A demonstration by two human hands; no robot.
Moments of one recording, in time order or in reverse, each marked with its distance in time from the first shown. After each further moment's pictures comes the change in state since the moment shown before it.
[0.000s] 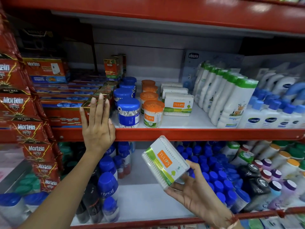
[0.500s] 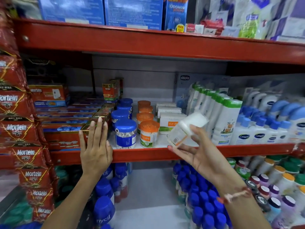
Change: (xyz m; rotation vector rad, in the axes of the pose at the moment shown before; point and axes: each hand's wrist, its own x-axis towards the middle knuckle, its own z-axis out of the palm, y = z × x) left_hand 0.000 0.000 -0.002 -0.017 -0.028 -0.003; right_hand -0.024 -0.108 0.077 -0.121 0.028 -0.440
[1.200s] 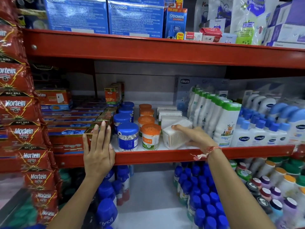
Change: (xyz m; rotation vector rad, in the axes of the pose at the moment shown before) left_hand 0.000 -0.003 0.001 -0.010 -0.029 0.014; right_hand 0.076 -0.026 -0.001 -0.886 0.318 0.024
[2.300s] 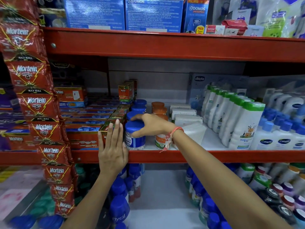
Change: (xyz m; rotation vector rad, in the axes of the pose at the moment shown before) left_hand -0.001 0.000 0.002 0.014 0.003 -0.014; right_hand 0.009 -0.082 0.126 -0.746 -0.427 -0.707
